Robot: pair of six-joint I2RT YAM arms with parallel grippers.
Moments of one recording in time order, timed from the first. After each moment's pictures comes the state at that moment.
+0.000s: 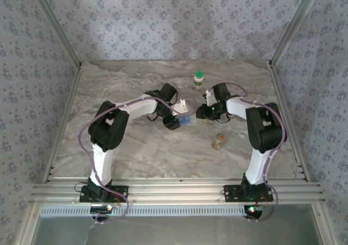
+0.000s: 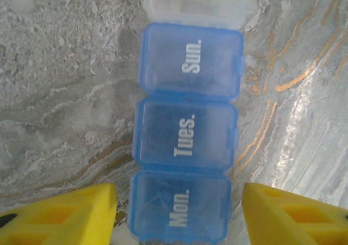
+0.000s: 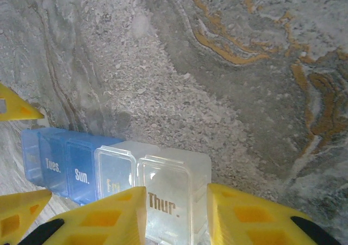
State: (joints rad) left arm -0.65 2.05 1.46 -0.62 0.28 0.60; right arm 0.27 1.87 1.11 -0.37 -0.51 0.24
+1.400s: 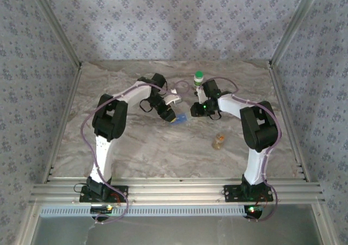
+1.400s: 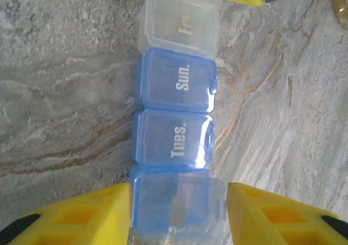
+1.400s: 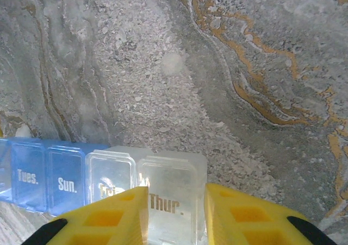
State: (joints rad) left arm -0.49 2.21 1.74 -0.98 0.62 0.57; right arm 0.36 1.92 1.22 -0.42 -0.31 0.16
